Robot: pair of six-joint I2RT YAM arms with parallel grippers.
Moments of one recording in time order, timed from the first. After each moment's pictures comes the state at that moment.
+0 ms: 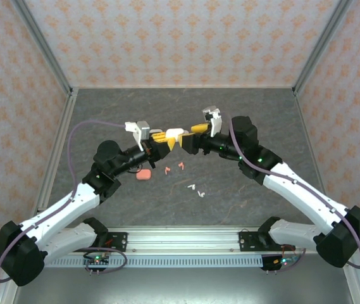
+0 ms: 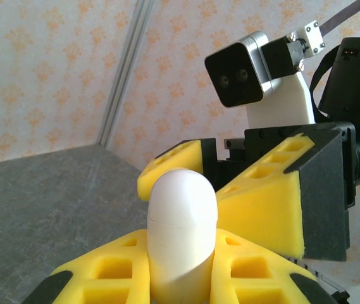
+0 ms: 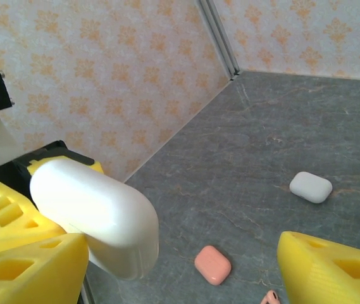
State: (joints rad) left arm -0.56 0.98 0.63 0.45 0.43 -0.41; right arm 0.66 1.13 1.00 -0.09 -0.38 0.40
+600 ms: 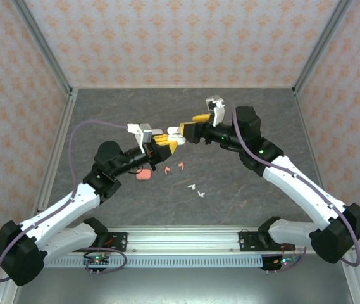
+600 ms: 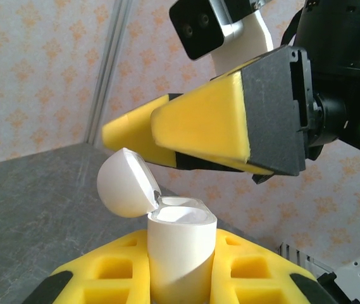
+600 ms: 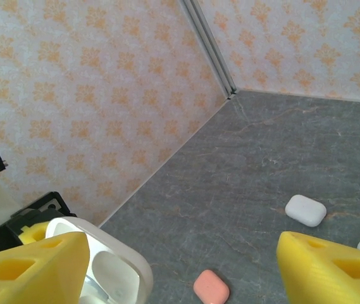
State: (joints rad) left arm -0.57 0.98 0.63 0.44 0.47 -0.38; right arm 0.61 1.18 1.09 -0.10 -0.41 0.41
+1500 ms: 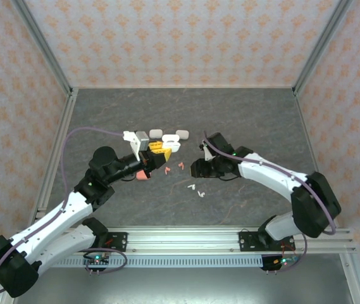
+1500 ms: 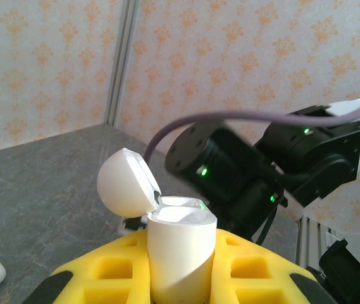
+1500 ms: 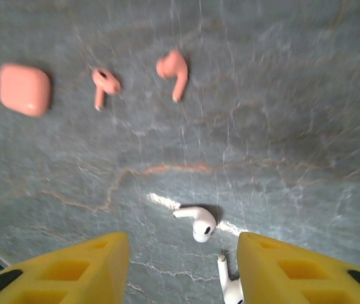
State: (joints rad) left arm -0.57 0.84 0.60 0.25 0.43 -0.28; right arm 0.67 1.44 0.91 -0.54 -0.27 0.55
